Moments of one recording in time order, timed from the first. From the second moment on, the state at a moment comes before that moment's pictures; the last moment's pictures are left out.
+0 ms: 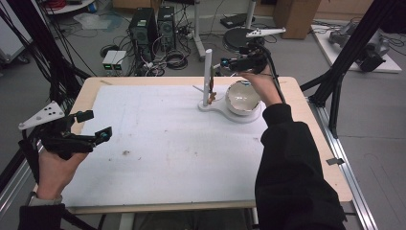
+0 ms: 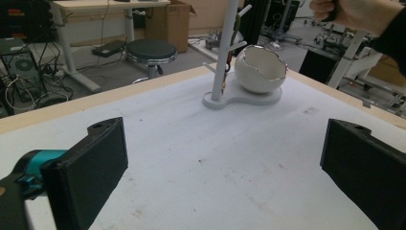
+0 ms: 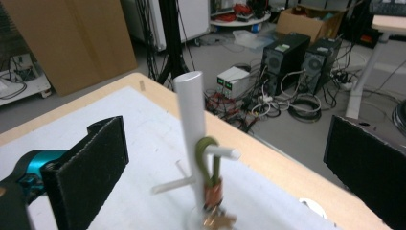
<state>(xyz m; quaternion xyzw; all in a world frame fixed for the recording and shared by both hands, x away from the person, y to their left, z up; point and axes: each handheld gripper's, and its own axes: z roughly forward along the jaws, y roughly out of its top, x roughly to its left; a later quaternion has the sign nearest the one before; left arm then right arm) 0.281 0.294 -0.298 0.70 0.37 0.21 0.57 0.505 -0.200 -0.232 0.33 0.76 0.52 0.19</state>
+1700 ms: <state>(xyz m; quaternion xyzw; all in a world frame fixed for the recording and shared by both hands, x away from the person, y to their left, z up) 0.270 0.290 -0.300 0.69 0.37 0.22 0.58 0.291 -0.267 -0.268 0.38 0.71 0.51 0.29</state>
